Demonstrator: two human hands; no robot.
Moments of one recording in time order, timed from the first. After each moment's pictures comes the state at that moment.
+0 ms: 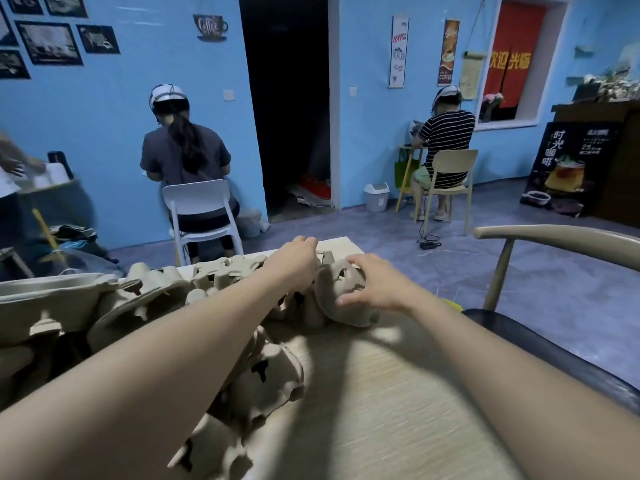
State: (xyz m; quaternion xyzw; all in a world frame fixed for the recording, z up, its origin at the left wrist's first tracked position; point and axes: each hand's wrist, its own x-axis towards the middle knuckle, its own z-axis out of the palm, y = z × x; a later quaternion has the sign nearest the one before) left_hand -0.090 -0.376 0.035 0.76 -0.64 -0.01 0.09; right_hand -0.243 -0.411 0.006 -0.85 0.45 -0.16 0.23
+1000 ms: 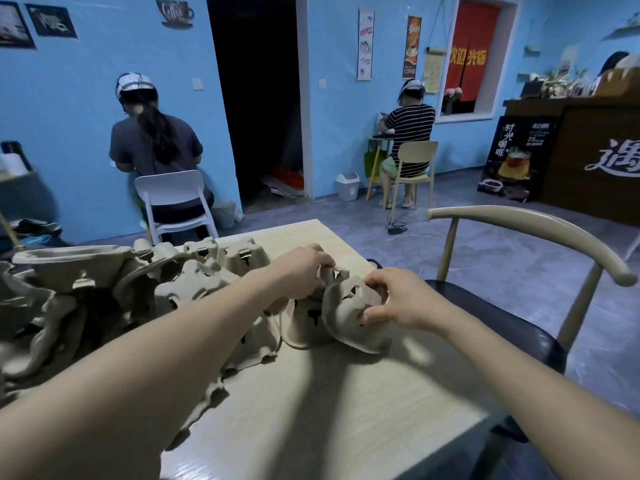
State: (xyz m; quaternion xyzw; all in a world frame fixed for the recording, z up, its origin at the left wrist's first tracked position) left_hand -0.148 -0.289 0.037 0.63 -0.77 -0.04 0.07; right_hand -0.342 -0.288 0.015 -0.85 0.45 -0.19 0.20
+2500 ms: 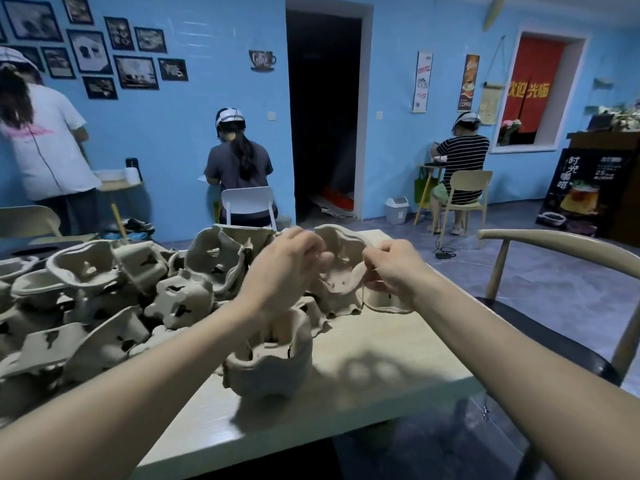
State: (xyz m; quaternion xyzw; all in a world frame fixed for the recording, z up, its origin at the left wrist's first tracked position) left_hand -0.084 -0.042 0.073 0.60 -0.68 0.15 0.39; right_hand -0.241 -0.120 0.085 -0.65 0.45 -0.38 0.48
